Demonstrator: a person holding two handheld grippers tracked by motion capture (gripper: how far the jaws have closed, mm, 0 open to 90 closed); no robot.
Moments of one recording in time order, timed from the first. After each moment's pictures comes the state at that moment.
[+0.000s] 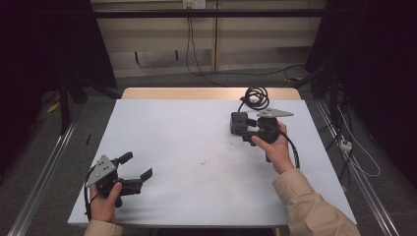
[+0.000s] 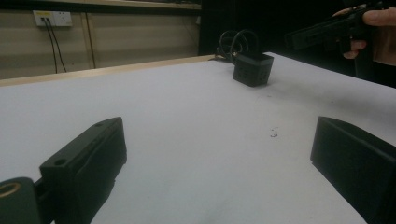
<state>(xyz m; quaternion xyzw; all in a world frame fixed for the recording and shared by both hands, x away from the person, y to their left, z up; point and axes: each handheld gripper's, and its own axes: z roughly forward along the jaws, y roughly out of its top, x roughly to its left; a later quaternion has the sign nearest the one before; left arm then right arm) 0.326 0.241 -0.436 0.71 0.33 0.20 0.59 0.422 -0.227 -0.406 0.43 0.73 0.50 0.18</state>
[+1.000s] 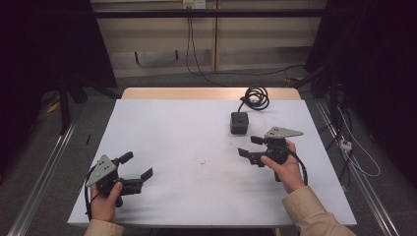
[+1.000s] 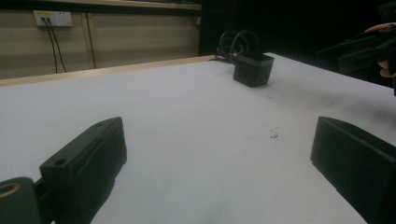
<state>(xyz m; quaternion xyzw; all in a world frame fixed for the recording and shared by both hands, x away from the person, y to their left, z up) 0.326 0.241 -0.435 0.71 0.33 0.20 0.59 0.367 -0.239 -0.420 0.40 0.76 0.50 0.15</state>
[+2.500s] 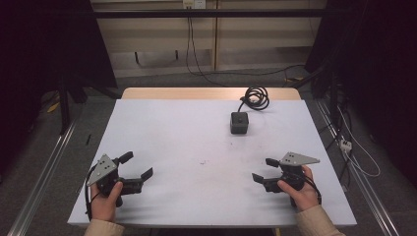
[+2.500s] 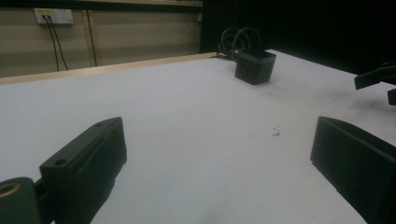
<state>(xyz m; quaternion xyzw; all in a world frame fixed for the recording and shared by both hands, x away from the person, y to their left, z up) 0.328 0.241 -0.435 0.71 0.33 0.20 0.58 0.306 -0.272 -0.453 0.40 0.76 0.48 0.15</state>
